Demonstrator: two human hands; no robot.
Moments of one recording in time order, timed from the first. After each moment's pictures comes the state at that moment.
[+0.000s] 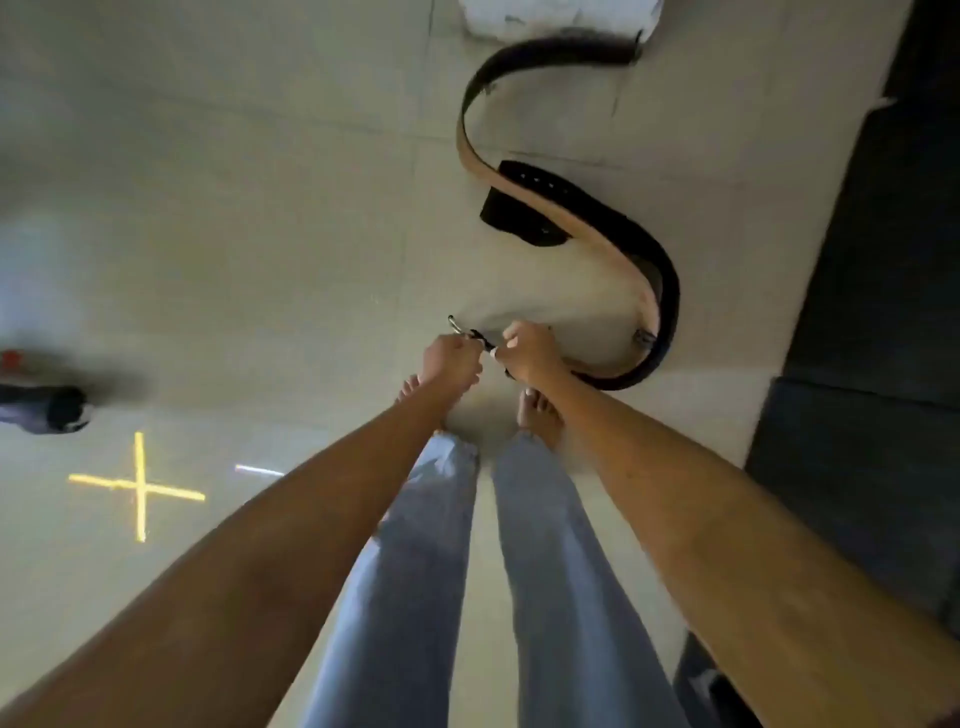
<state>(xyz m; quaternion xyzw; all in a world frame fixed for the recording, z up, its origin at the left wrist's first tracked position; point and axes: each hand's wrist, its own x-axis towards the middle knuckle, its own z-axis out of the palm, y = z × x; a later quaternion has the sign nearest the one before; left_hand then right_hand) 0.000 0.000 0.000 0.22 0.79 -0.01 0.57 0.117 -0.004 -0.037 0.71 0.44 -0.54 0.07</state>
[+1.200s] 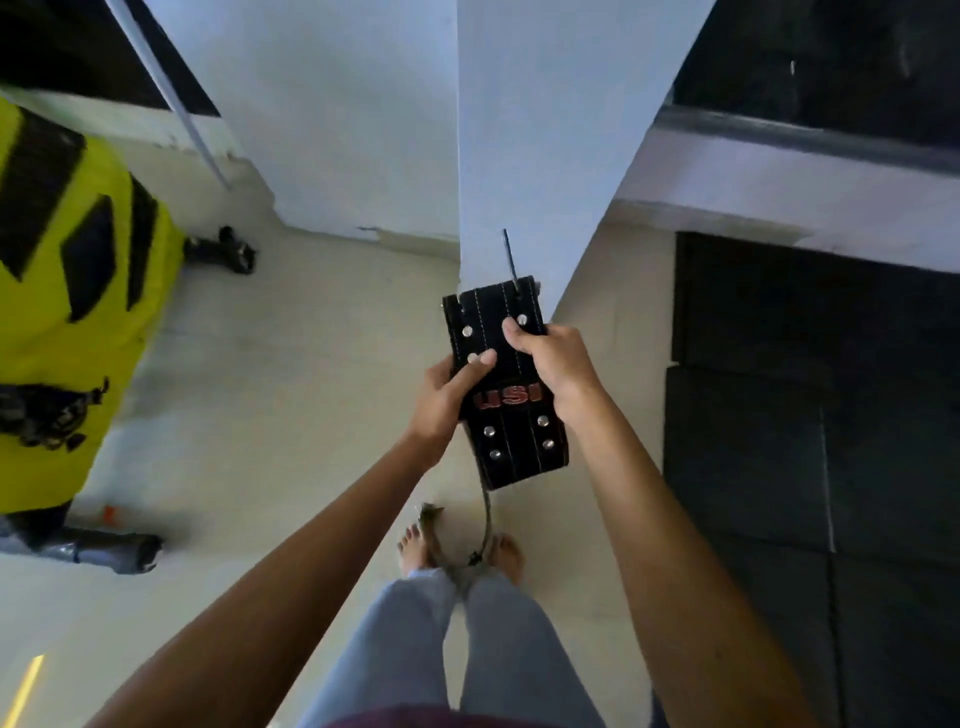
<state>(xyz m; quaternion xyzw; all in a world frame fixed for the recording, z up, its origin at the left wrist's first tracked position) 0.003 0.072 0.462 0.35 0.54 0.35 0.68 0.147 0.103 0.481 0.68 0.30 -0.57 -0.34</state>
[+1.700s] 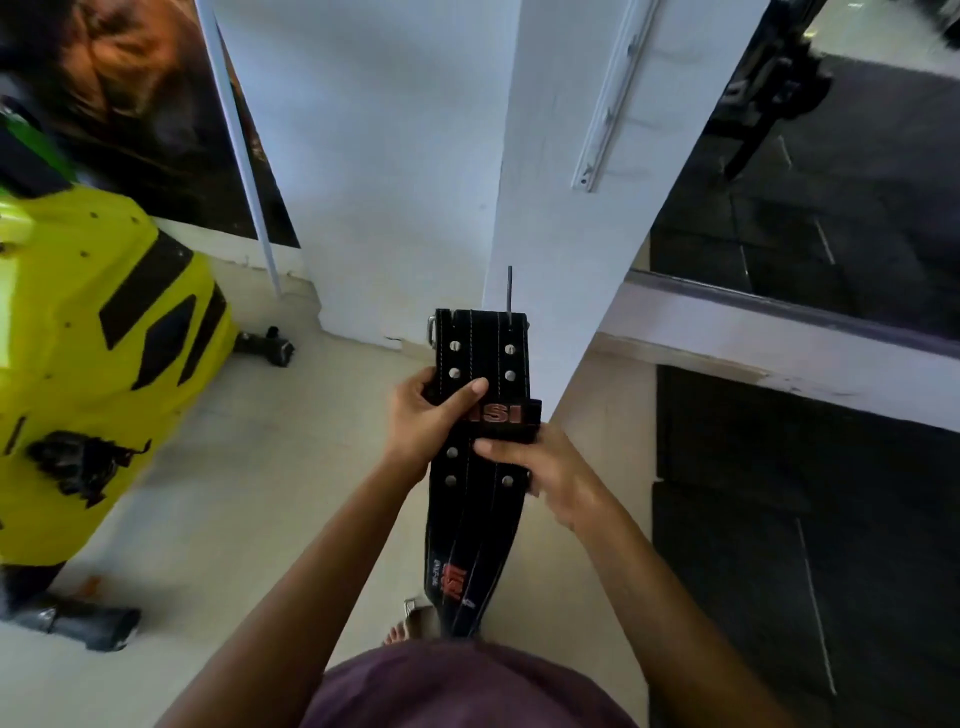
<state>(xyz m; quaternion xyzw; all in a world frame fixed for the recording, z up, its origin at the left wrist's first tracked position) -0.037 0.044 0.602 0.41 0.53 0.52 0.53 0.122 0.013 0.600 0.52 0.39 -0.68 -0.33</state>
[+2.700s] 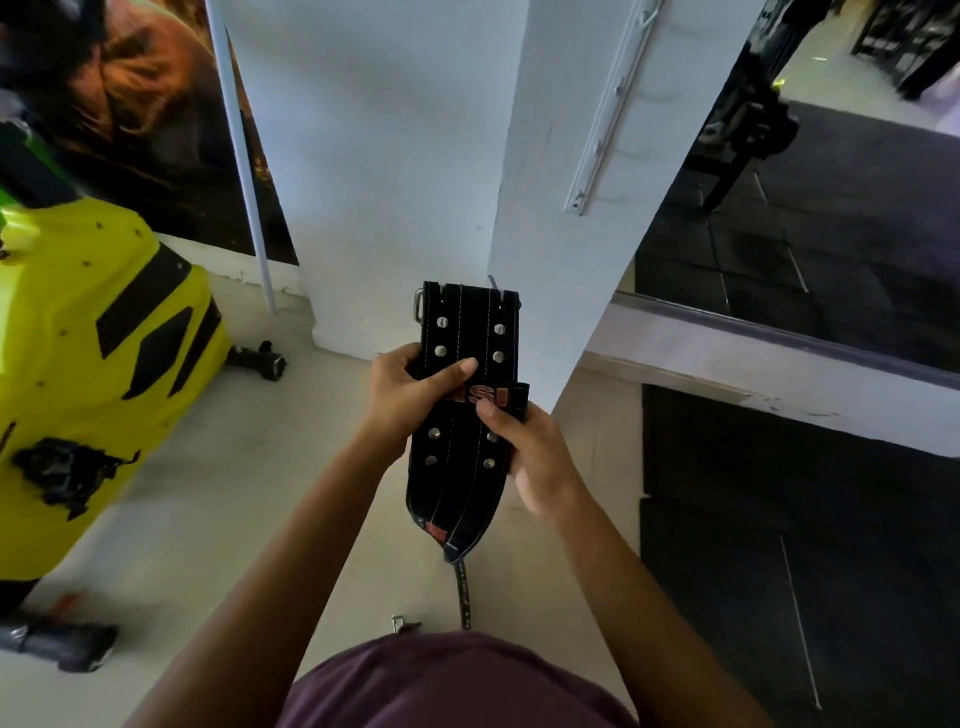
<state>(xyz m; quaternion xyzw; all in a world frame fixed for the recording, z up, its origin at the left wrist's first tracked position) -0.062 0.037 0.653 0.44 0.52 0.51 0.52 0.090 0.001 0.622 0.50 0.39 -0.63 -0.45</state>
